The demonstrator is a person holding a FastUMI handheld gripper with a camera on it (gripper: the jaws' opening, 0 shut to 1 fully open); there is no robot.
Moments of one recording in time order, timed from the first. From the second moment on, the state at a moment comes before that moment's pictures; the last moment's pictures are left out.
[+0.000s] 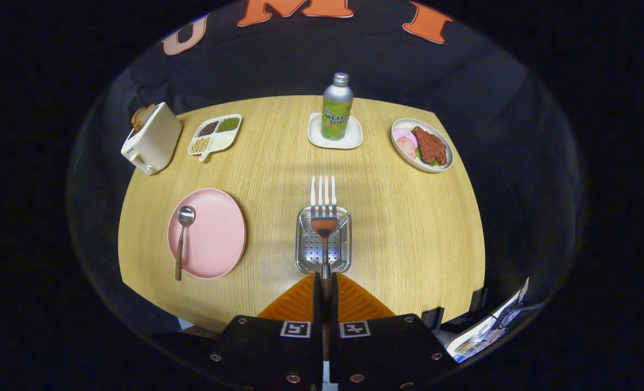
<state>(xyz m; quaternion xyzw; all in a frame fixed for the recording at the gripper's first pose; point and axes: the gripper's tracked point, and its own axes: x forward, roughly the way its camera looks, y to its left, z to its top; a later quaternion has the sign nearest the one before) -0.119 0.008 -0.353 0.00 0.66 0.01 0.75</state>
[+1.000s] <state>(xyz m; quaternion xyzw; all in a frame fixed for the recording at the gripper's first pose) -0.136 0.004 -0.414 0.02 0.81 0.05 0.59</state>
